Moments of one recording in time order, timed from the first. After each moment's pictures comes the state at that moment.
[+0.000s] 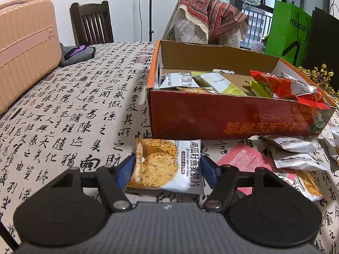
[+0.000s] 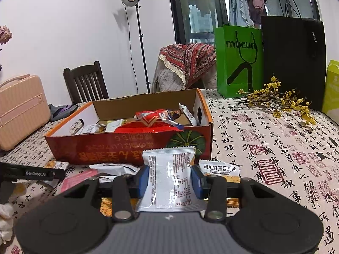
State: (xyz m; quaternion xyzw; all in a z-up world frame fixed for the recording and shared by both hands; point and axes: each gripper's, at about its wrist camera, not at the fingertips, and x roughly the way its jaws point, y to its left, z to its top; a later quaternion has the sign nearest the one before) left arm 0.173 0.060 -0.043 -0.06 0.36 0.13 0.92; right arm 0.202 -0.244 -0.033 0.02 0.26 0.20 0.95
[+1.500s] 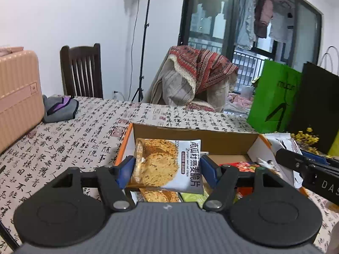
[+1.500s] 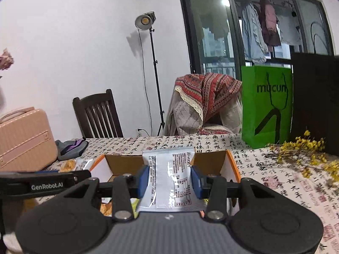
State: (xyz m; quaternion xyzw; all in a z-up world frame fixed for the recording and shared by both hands) left arm 0.243 0.041 0.042 -0.08 0.24 0.12 0.96; right arm 0.294 -0.176 0.038 0.03 0.19 0.23 0.95
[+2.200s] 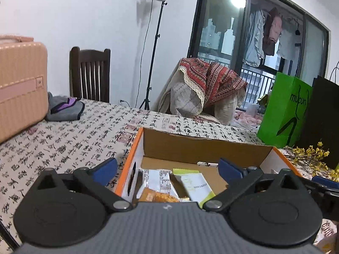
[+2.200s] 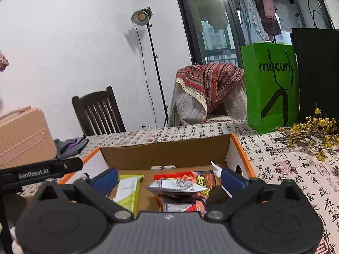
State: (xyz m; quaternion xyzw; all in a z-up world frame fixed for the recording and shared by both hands) left arm 0.246 0.060 0.017 -0.11 0.19 0.13 0.97; right arm 0.313 -0.186 0.000 0.06 0.20 0.25 0.95
